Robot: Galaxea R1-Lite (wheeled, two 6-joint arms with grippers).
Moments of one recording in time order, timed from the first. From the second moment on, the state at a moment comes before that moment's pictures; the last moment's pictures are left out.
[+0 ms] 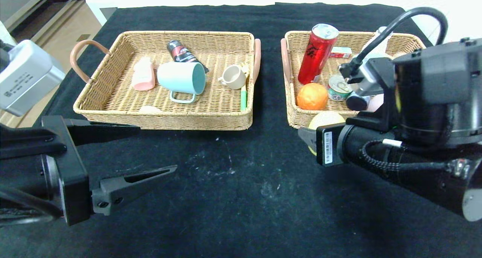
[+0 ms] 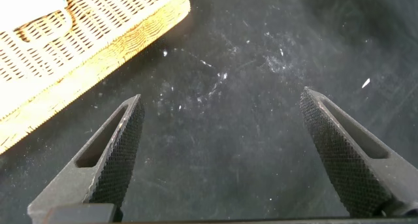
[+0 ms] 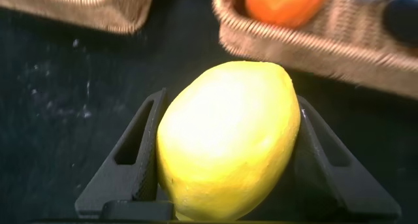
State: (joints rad) left arm -0.48 1.14 -0.95 0.11 -0.18 0.24; right arm 0.84 1.58 -1.17 -0.06 -0.52 0.21
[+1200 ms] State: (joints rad) left arm -0.48 1.14 -0.95 0.11 -0.18 0.23; right arm 0.41 1.65 -1.51 -0.07 -0.16 -0.01
